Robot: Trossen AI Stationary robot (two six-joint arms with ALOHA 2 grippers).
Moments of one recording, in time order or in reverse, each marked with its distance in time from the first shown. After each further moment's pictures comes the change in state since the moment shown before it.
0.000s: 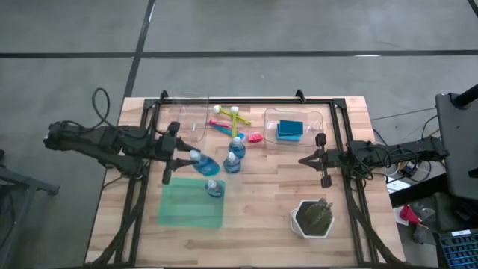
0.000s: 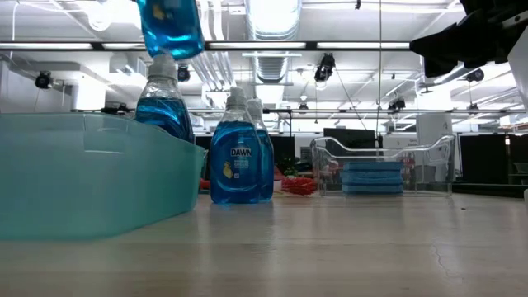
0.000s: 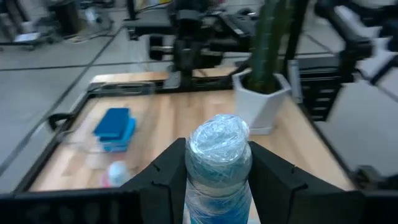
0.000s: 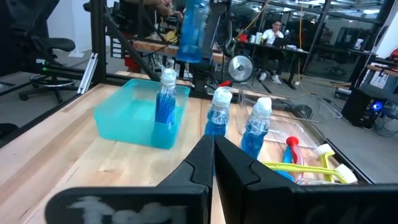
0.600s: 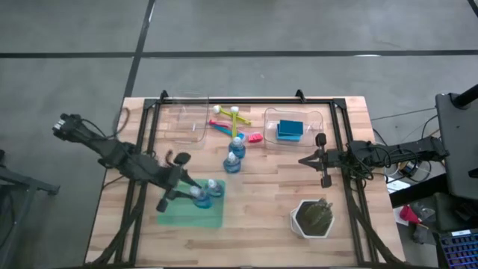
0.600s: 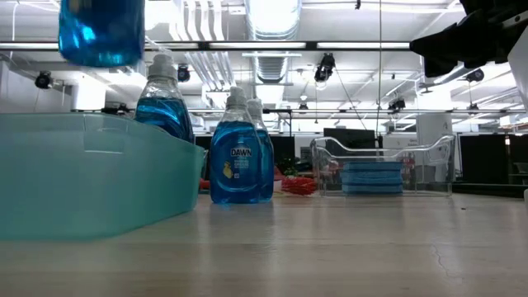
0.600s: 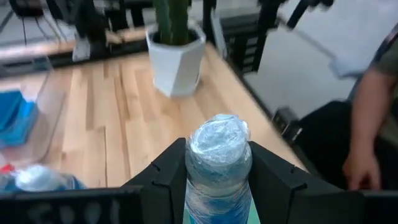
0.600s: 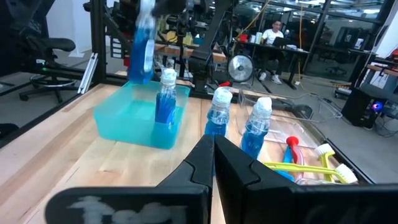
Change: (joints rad) left arm -0.257 0.133 -0.039 0.007 0.036 -0.053; right arm 0.000 0.000 0.000 0.000 0.000 0.001
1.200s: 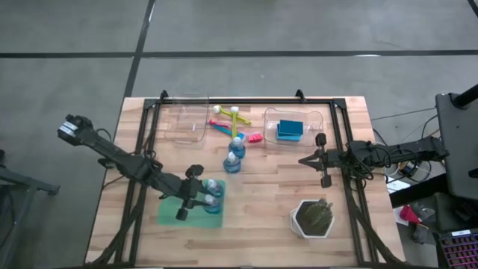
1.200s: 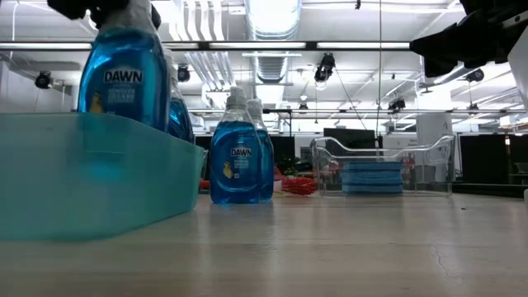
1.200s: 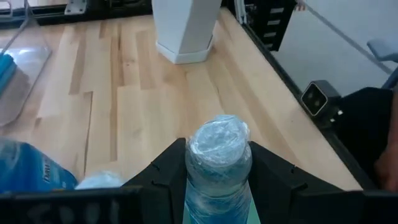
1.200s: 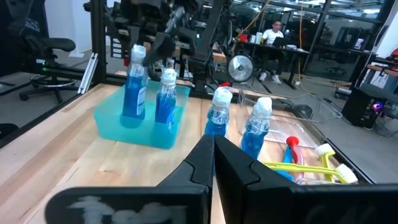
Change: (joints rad) left arm -0.008 0.183 -0.228 0.352 -0.055 -0.068; right arm 0.000 0.000 0.000 0.000 0.000 0.000
